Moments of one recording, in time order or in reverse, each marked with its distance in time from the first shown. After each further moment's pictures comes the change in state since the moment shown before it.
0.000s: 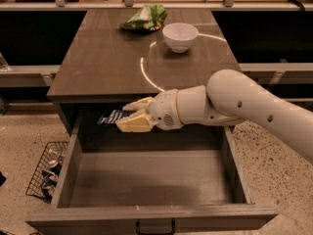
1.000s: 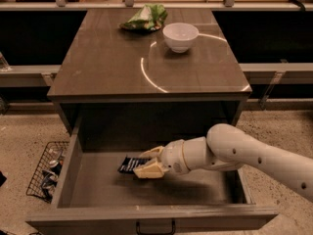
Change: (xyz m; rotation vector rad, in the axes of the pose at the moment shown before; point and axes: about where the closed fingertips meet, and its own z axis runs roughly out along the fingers) arm 0.172 0.009 0.026 -0.034 0.107 0.142
